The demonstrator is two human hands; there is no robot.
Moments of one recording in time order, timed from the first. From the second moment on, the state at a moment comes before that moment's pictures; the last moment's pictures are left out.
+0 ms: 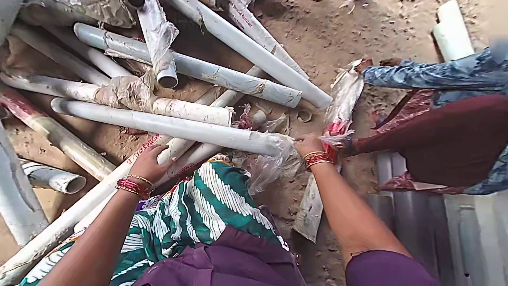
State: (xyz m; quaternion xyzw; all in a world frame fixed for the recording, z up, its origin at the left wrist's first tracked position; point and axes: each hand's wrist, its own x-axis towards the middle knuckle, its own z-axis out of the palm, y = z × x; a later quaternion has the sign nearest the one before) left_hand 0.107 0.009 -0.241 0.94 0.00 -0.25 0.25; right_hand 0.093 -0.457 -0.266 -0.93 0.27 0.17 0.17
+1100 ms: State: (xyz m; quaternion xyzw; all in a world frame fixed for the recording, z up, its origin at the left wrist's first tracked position) left_hand 0.204 -0.113 -0.387 0.92 -0.07 -0.37 0.13; right_hand 0.118 -0.424 -0.304 -0.98 -0.01 -0.06 0.21
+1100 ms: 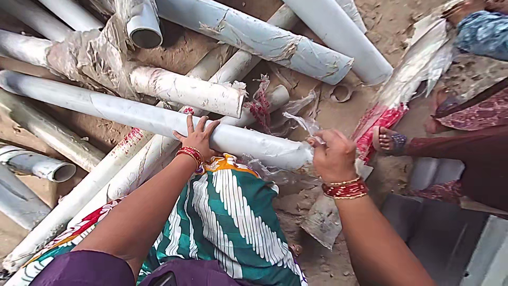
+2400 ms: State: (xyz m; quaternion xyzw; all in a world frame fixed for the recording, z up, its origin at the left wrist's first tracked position) left_hand 0.236 -0.114 -0.390 0.90 -0.08 -0.40 0.13; right_hand 0.130 -0.487 -0.266 -0.98 0.17 0.11 0.06
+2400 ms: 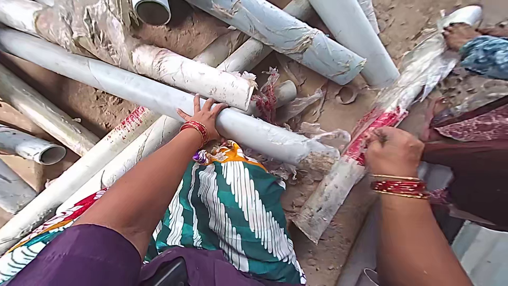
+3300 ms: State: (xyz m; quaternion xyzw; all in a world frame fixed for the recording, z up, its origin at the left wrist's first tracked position) left_hand 0.249 -0.117 -0.393 0.89 -0.09 -0.42 0.14; right_hand 0.138 -0.396 -0.384 -0.95 -0.19 -0.06 0.23
